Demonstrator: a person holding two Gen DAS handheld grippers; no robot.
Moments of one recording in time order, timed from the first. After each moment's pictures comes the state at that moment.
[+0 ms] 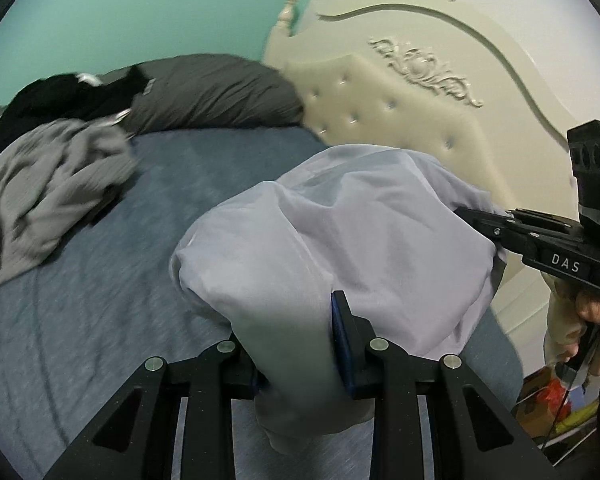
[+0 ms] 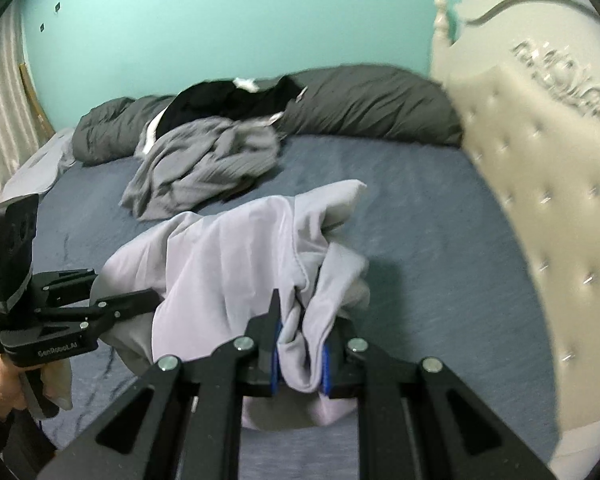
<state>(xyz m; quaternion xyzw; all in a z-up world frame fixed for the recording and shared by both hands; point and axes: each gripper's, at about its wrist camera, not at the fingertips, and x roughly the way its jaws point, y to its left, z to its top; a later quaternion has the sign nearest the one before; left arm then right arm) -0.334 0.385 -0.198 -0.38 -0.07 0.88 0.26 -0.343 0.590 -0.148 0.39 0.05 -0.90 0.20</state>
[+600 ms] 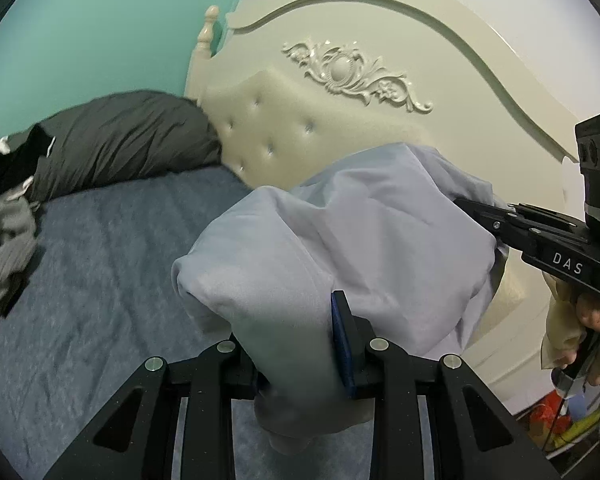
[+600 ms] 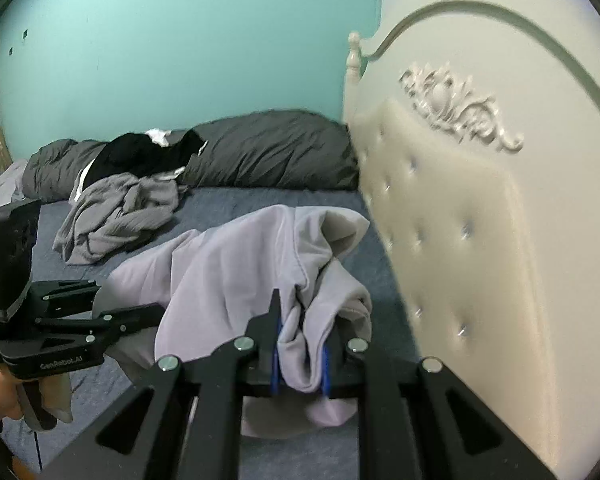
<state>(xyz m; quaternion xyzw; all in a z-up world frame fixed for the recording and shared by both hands) -0.417 0.574 -0.153 -0.33 -0.05 0.89 0.31 -0.399 0.760 -0.100 0.32 0.07 -0.94 0.12</state>
